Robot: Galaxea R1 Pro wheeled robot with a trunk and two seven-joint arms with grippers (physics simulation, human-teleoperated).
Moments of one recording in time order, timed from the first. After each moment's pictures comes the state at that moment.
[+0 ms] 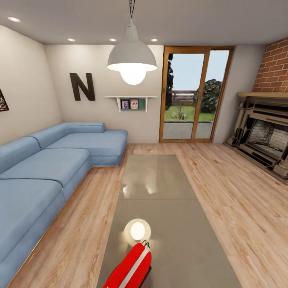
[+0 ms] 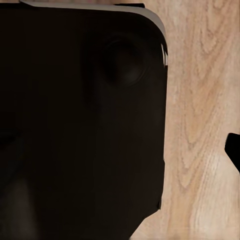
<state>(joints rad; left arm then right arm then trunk) -0.01 -0.07 0.00 -0.07 -0.01 -0.01 0.01 -0.01 -0.01 0.00 0.00 -0.01 -0.05 0.00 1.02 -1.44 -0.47</state>
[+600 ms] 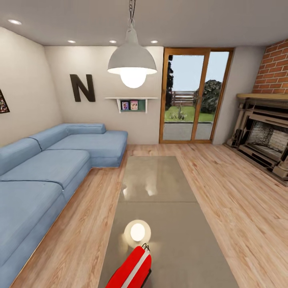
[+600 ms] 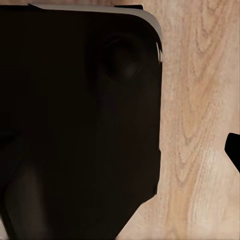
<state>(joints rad) -0.02 -0.07 0.00 -0.07 -0.01 -0.01 0.01 -0.01 -0.01 0.00 0.00 -0.01 -0.05 0.00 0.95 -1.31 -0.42</state>
